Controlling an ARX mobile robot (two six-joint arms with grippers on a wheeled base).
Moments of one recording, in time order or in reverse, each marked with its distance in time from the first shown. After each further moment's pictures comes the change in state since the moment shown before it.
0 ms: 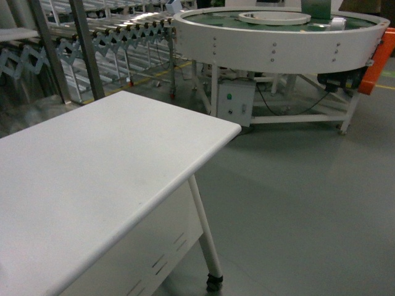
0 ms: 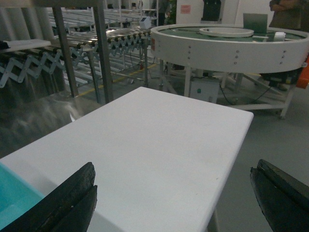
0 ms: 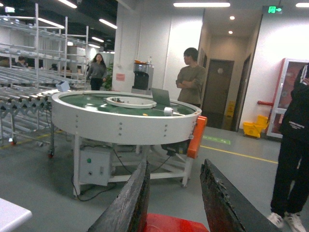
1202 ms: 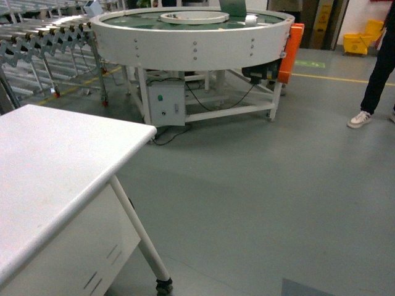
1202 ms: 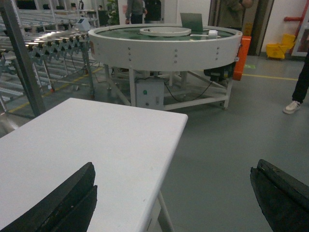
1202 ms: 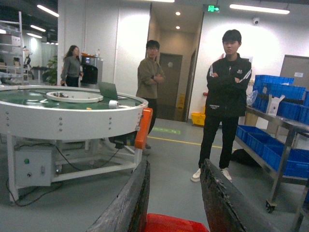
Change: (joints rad) left arm -0.001 0.000 0.000 0.000 0.001 0.000; right arm 0.000 0.000 0.000 0.000 0.004 0.000
